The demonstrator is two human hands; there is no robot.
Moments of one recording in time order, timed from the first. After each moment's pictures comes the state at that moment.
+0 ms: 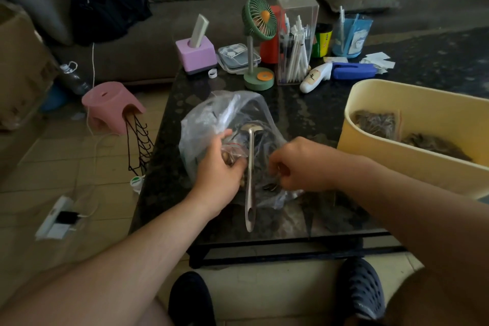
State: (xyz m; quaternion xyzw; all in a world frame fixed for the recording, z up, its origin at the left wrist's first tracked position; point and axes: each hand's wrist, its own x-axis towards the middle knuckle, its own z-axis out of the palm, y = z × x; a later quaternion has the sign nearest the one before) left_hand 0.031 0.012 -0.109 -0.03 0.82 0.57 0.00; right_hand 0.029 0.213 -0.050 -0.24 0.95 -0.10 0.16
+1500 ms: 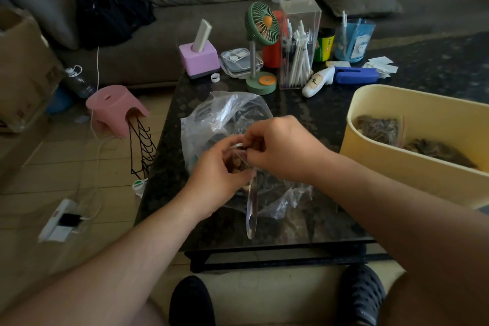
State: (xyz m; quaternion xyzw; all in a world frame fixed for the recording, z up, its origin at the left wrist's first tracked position) left_hand 0.034 -0.003 -0.085 0.07 0.81 0.57 0.07; right_hand 0.022 0.176 -0.034 -0.23 0.93 -0.27 -0.08
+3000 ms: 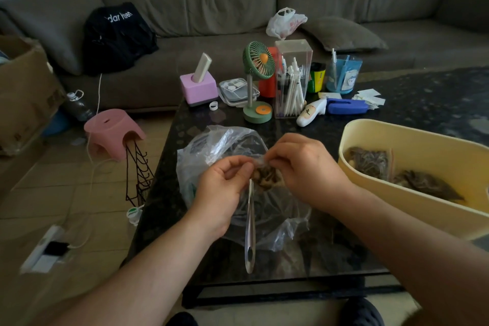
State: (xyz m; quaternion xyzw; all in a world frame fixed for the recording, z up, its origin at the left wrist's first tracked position) left_hand 0.024 0.029 -0.068 -0.01 0.64 0.76 0.05; right_hand 0.025 0.214 -0.029 -0.23 0.91 -0.27 -0.20
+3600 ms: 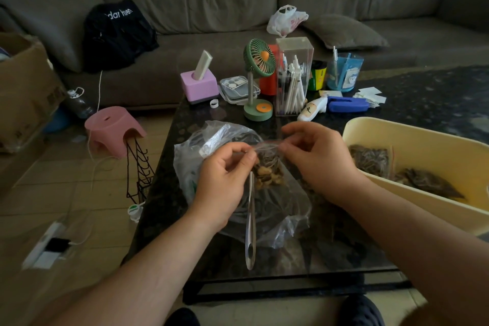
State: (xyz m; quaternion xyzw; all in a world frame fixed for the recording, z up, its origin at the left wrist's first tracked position) left_hand 0.023 0.028 -0.060 0.07 0.71 0.70 -0.04; right_hand 0.028 0.222 -0.020 0.00 0.85 -0.51 -0.10
